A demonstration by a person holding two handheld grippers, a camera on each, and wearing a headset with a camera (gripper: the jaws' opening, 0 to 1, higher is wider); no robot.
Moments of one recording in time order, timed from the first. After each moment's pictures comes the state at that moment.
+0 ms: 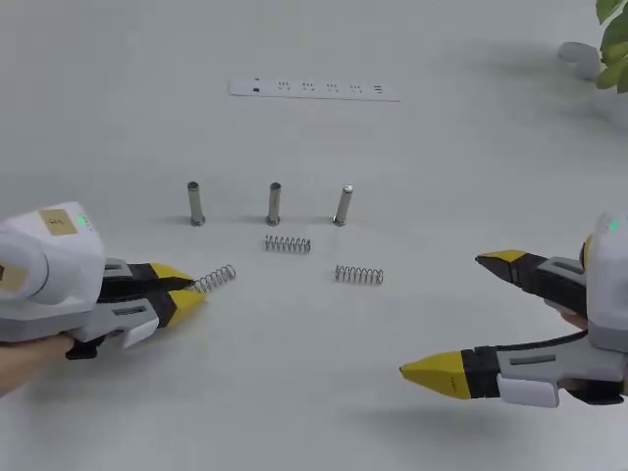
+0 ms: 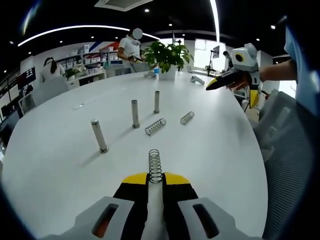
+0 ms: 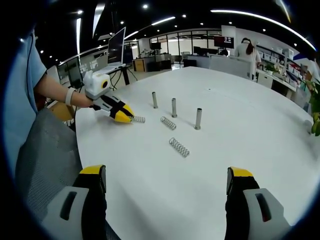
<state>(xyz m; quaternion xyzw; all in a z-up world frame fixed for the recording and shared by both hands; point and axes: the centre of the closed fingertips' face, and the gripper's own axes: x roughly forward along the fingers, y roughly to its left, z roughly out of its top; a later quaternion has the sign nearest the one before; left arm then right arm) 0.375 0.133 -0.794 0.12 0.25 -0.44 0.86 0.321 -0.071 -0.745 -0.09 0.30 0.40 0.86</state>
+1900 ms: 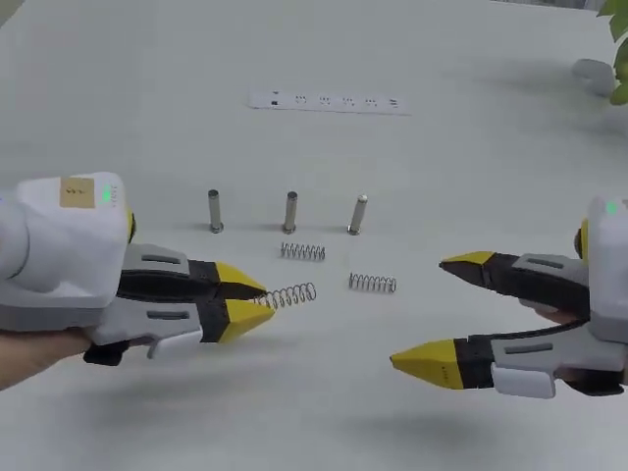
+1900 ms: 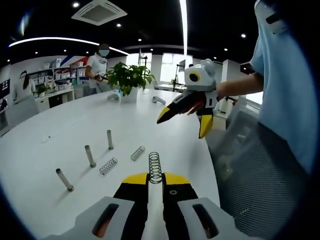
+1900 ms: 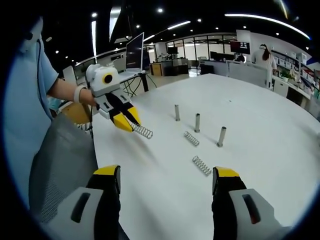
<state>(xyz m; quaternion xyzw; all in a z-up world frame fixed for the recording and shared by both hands) 0.313 0.077 -0.718 0.08 0.18 -0.58 0.79 0.306 -0.026 -0.717 -0.07 0.29 0.48 0.83</state>
